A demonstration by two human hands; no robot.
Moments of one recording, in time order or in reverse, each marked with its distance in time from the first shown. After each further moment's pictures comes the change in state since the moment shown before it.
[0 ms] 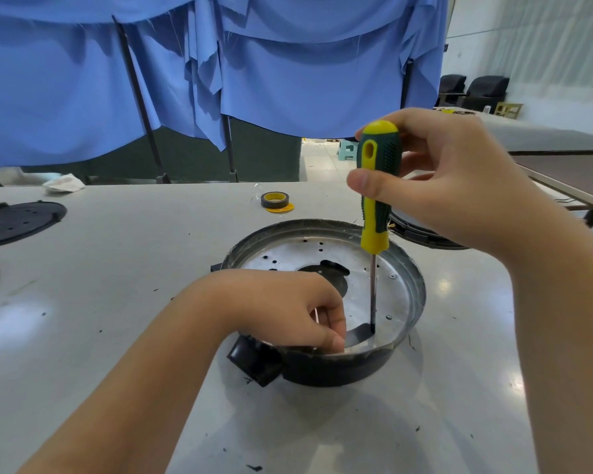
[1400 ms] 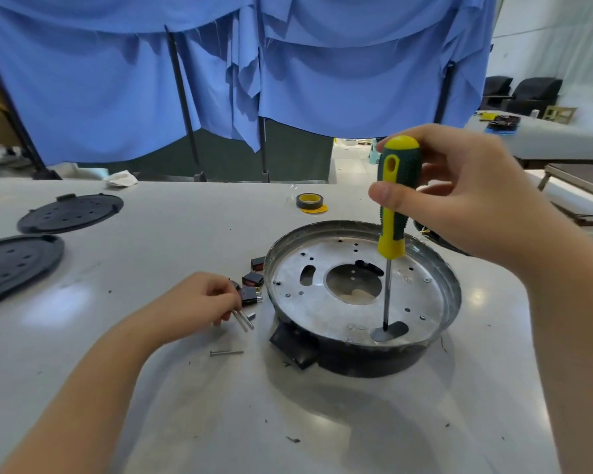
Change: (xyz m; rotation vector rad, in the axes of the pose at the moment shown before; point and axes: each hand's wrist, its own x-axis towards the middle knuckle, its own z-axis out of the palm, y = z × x) left_hand -0.068 -0.128 0.026 -0.412 0.636 -0.427; right_hand -0.002 -0.011 0.015 0.064 -0.024 -0.064
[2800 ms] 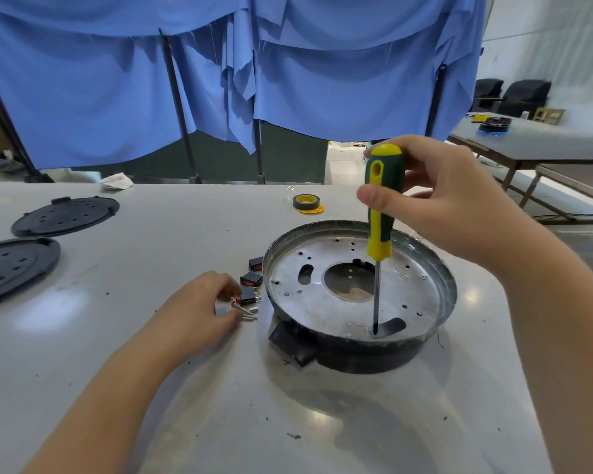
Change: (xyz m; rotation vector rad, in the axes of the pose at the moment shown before) left_hand -0.003 -0.015 0.017 0.354 0.241 0.250; right_hand 0.001 0.006 0.011 0.017 -0.011 0.014
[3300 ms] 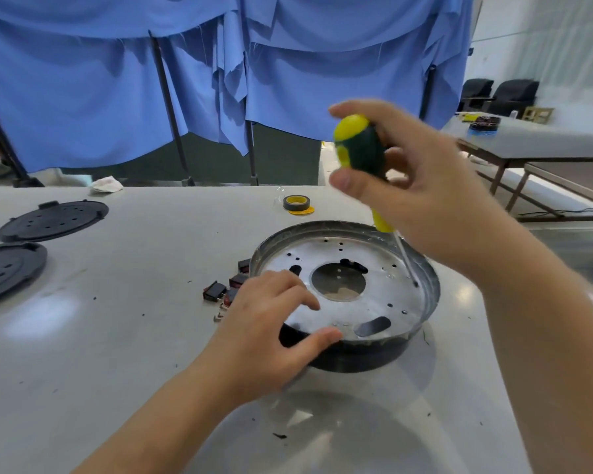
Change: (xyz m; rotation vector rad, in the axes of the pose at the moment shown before) left_hand -0.028 0.091 0.019 -0.115 0.187 0.482; right_hand -0.006 -0.020 0.000 0.098 -0.001 -0.162
